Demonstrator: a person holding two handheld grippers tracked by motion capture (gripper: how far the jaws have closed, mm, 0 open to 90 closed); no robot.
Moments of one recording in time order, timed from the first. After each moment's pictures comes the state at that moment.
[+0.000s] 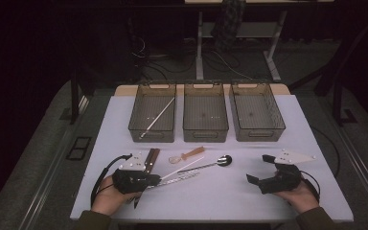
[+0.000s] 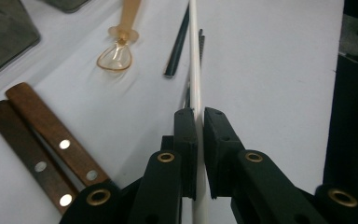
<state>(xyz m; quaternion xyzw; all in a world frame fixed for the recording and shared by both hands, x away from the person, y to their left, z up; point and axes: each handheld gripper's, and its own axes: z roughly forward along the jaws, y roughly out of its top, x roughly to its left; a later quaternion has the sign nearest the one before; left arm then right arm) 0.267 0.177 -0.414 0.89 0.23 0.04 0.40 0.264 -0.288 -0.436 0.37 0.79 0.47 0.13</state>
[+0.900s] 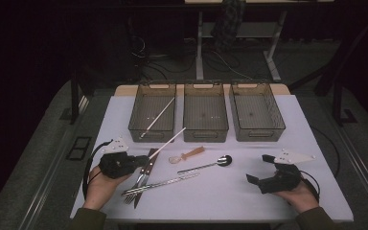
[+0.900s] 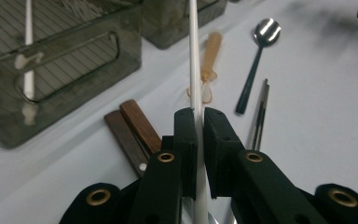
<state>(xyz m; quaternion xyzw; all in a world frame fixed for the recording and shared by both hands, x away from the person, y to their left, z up) 0.293 0.210 -0.394 0.83 0.32 0.09 0.44 0.265 -0.288 -0.437 0.37 0.79 0.47 0.13</state>
